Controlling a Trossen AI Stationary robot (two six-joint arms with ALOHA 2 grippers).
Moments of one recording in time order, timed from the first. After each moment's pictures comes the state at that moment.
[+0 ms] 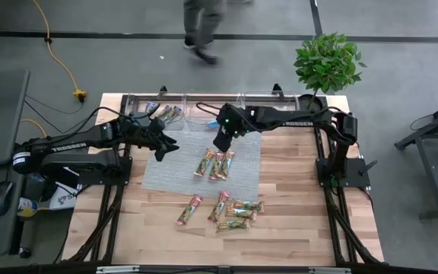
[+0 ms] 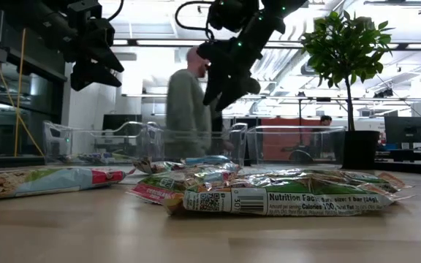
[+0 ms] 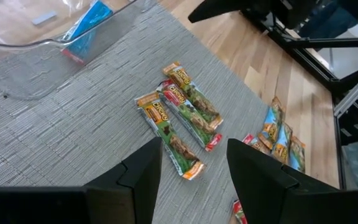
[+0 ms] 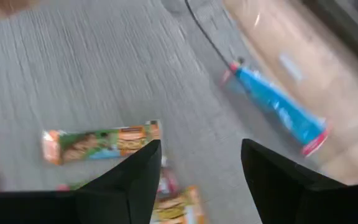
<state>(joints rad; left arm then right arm) 0.33 0.74 0.58 -0.40 0.20 -0.46 -0.23 1.86 1.49 -0.55 0.08 0.35</state>
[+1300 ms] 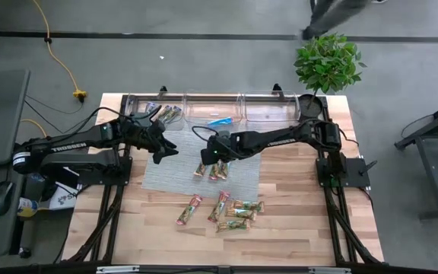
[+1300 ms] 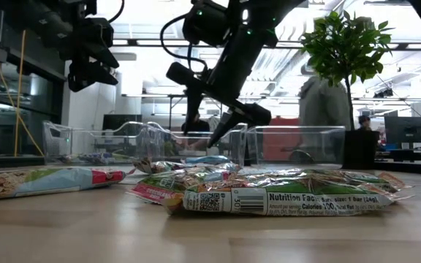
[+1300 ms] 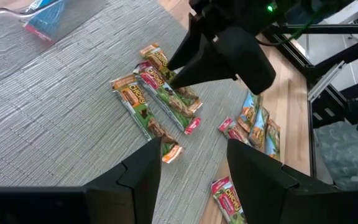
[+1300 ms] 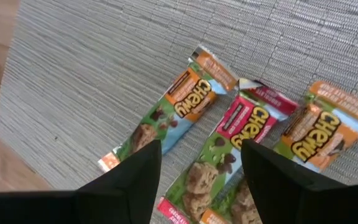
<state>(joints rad) 0.33 0.74 0.58 -0.42 0.30 -0.48 -0.05 2.03 1.49 -0.49 0.12 1.24</state>
